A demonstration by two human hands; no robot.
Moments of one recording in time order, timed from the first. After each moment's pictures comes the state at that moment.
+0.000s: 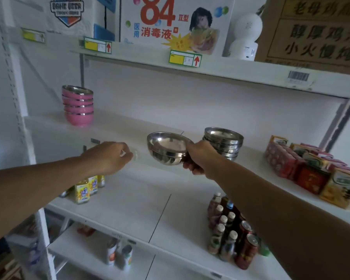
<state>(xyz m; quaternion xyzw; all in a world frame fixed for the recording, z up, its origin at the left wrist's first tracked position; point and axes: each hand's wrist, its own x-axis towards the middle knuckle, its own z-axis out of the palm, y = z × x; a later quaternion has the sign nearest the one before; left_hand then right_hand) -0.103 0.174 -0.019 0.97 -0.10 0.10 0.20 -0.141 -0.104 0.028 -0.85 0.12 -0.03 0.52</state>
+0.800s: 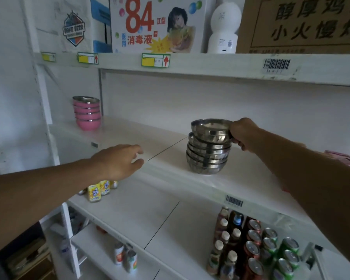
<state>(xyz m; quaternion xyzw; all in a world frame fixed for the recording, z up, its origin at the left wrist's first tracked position) -0.139 0.041 0.009 0.99 -0.06 0.11 0.11 -0.047 -0.315 0.092 -0.89 0.10 -0.12 0.43</state>
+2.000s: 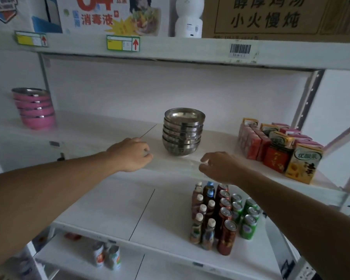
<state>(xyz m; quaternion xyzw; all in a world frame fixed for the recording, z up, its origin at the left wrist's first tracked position) -0.090 -0.015 -0.012 0.98 -0.18 0.06 0.07 -0.159 -0.321 -0.028 -0.99 -0.02 -0.09 0.07</state>
